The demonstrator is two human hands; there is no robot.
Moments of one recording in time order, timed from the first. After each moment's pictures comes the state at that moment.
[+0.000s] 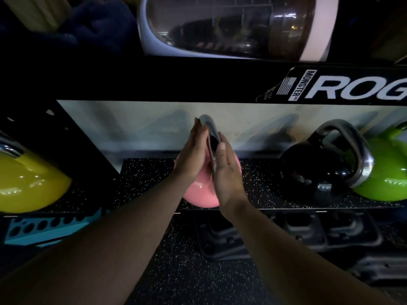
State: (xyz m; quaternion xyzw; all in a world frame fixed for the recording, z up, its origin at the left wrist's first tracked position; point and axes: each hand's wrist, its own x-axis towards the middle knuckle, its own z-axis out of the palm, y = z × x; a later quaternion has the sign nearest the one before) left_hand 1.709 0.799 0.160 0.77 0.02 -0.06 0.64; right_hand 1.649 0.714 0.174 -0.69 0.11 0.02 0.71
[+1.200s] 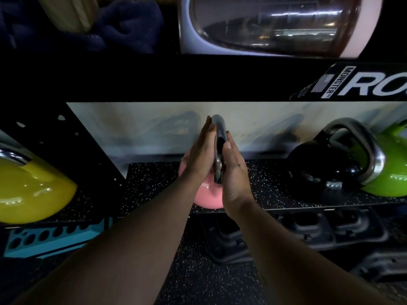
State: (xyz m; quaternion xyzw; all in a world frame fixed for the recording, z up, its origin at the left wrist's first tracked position) left_hand 1.725 0.811 0.146 0.73 0.01 -0.08 0.68; right_hand 1.659 0.741 0.163 -0.56 0.13 0.00 0.82
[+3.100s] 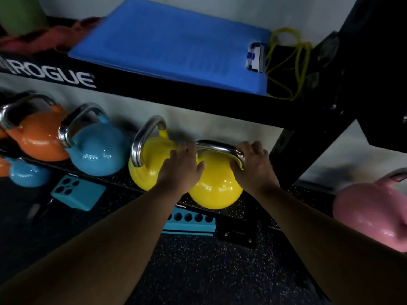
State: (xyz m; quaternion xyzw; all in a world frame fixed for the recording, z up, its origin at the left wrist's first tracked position) left_hand 1.630 1.357 0.213 0.99 0.05 0.04 0.12; right_hand 1.670 1.163 0.218 -0.95 -0.15 -0.06 0.26
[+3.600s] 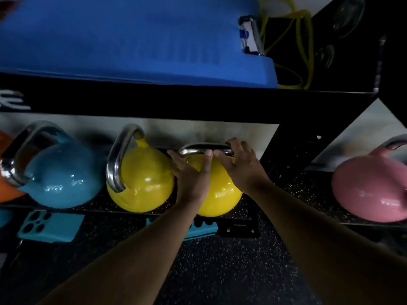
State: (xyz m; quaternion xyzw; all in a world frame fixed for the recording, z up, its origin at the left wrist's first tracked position) left_hand 1.666 1.324 0.163 0.79 0.21 -0.02 0.58; right_hand 1.699 1.191 0.180 -0.94 -0.07 0.01 0.34
